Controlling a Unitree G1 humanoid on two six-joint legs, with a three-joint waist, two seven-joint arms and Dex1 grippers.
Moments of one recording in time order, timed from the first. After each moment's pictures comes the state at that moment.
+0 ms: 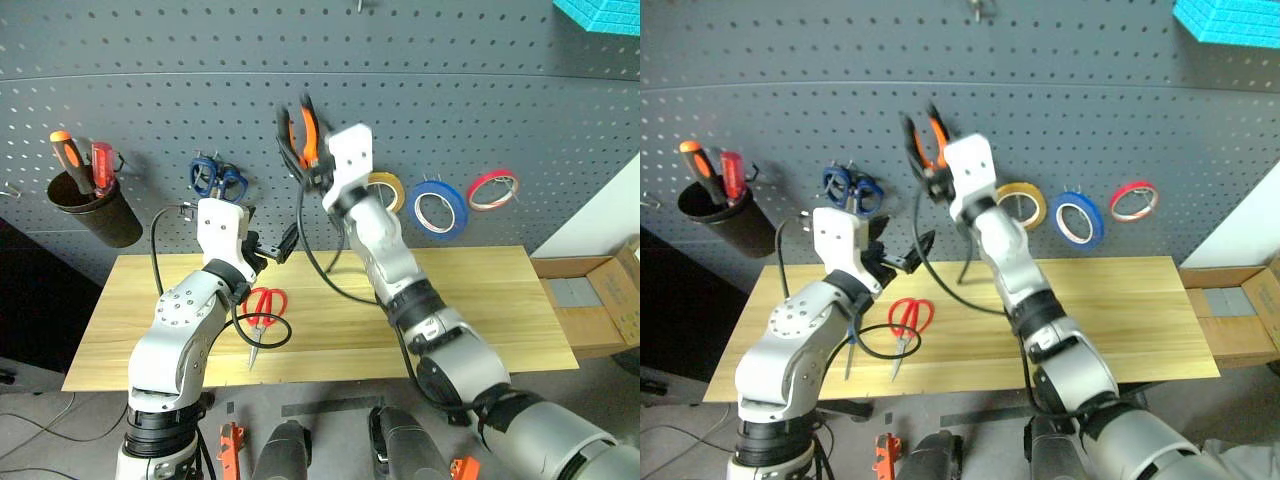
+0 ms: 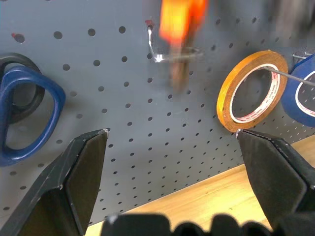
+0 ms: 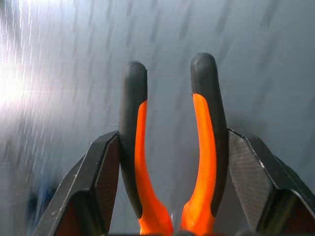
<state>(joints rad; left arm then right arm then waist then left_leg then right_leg) -0.28 0.33 0.11 -0.45 -0.31 0.63 -0.27 -0.97 0.14 0.14 0.70 0.10 -0.34 0.20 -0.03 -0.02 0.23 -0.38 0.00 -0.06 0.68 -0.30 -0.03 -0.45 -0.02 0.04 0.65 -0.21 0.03</state>
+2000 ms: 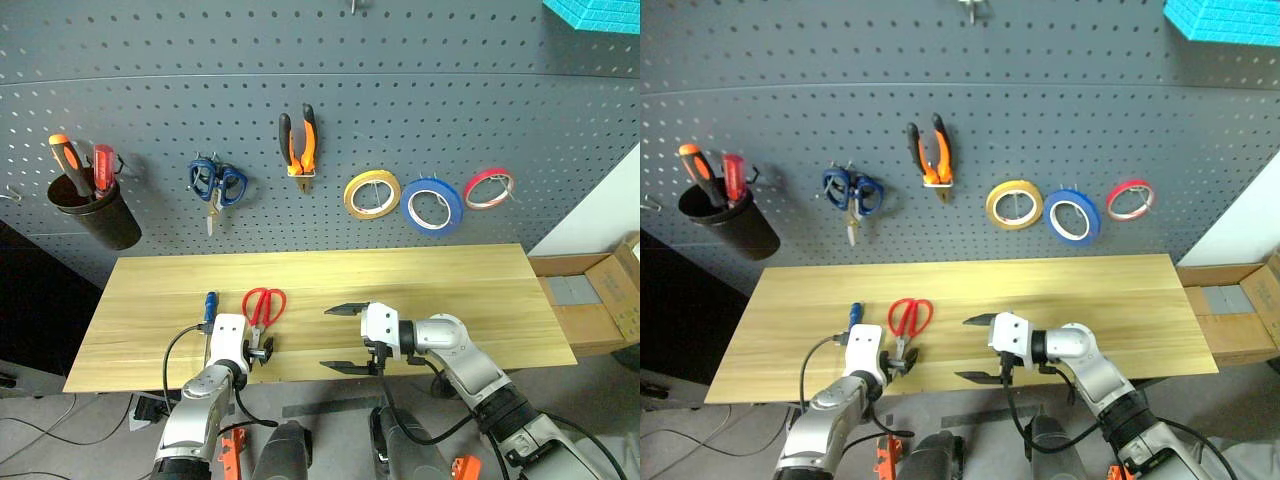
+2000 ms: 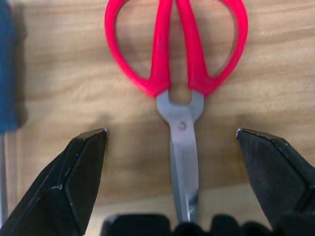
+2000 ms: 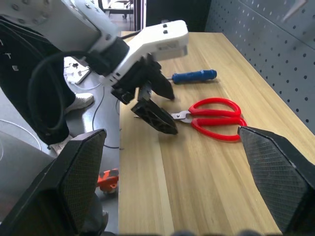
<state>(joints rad) 0.00 0.25 0.06 0.11 -0.11 0.47 -0.21 -0.35 -0.31 0.45 0.20 0.06 -0.17 0.98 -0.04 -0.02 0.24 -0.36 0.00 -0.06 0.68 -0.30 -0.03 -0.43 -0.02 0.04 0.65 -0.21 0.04</state>
